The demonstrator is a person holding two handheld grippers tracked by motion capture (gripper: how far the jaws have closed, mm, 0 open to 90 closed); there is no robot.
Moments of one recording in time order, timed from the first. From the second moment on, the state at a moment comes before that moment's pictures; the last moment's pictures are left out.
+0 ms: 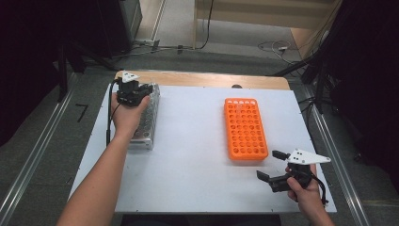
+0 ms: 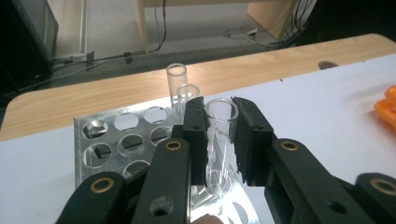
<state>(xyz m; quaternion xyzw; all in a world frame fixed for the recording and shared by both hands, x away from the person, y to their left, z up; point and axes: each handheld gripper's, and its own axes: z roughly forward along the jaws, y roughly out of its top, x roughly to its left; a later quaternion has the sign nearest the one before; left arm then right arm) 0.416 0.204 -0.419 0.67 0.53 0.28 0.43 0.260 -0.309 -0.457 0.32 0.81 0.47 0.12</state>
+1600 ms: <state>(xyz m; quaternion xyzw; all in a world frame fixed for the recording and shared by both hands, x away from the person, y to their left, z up) 0.339 0.181 -0.408 0.71 0.47 0.22 0.48 0.262 -0.305 -0.453 0.33 0.81 0.47 0.12</state>
